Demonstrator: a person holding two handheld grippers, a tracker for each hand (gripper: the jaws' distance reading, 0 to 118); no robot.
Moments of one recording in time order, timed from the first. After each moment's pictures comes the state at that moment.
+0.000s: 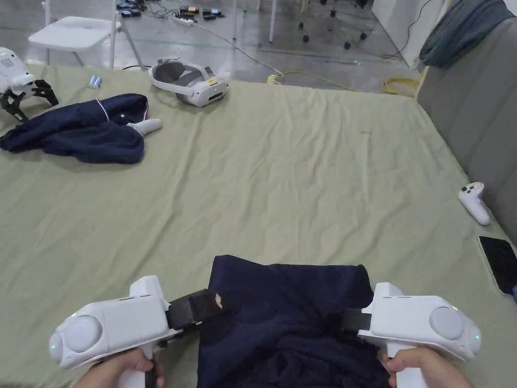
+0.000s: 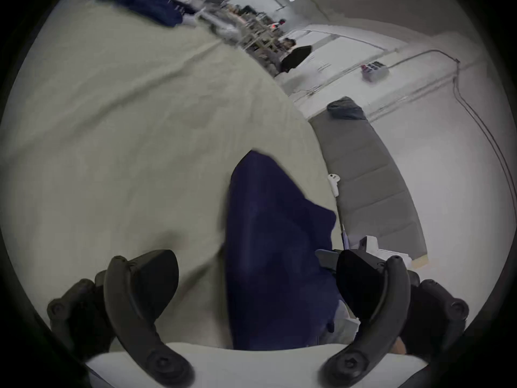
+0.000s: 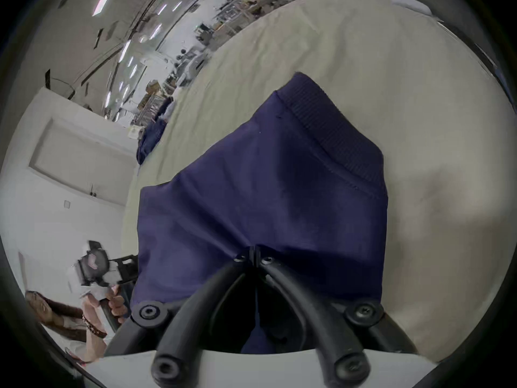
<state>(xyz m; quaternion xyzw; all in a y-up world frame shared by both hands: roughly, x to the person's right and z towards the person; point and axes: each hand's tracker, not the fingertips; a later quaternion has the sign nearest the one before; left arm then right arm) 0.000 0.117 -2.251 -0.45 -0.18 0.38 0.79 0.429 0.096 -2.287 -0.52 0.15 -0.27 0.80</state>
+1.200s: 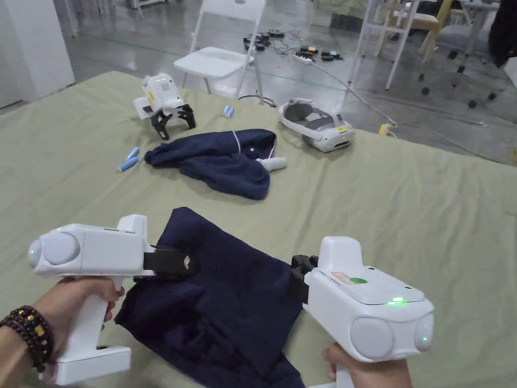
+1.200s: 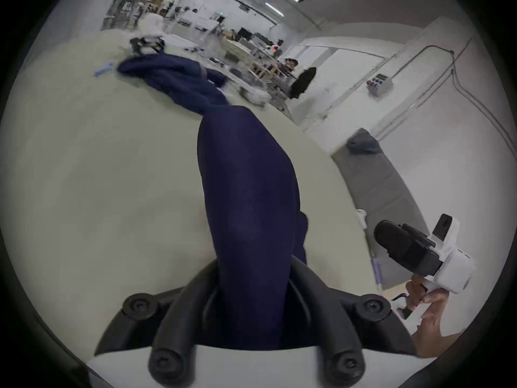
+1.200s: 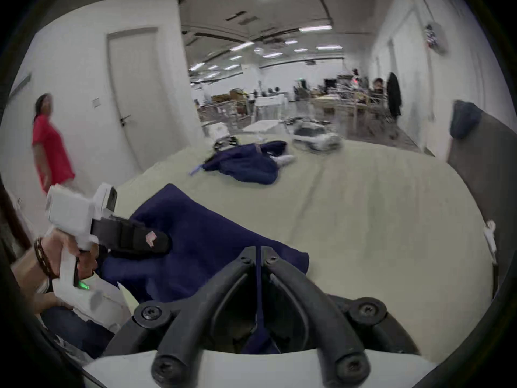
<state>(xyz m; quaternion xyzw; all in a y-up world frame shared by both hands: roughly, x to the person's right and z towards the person) -0.298 0.200 -2.322 -0.39 -0.11 0.28 0.87 0.071 0.233 -2.342 -0.28 0.29 0.01 0.92</state>
